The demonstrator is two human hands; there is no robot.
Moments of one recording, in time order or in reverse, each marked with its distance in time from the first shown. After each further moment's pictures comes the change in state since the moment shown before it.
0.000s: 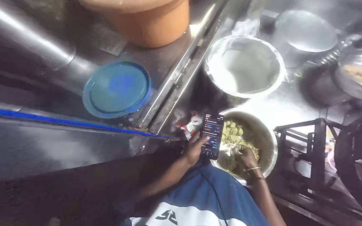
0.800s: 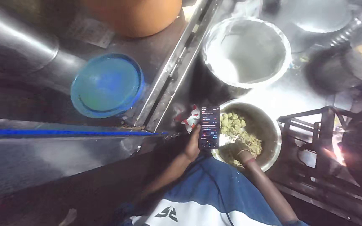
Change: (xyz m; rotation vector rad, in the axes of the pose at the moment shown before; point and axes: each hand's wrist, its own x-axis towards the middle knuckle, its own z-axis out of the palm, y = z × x) left_hand 0.003 -0.005 -0.008 -0.143 -0.021 -0.065; right_hand 0.006 -0.043 0.036 -1.010 -0.452 0.182
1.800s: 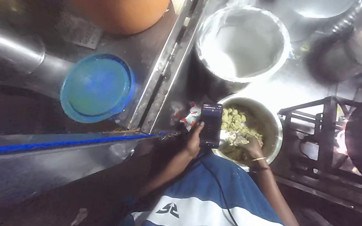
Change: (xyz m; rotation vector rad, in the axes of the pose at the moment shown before) left_hand 0.011 -0.007 0.001 0.180 0.116 -0.005; right_hand -0.018 0.047 0.021 1.101 0.568 -0.190
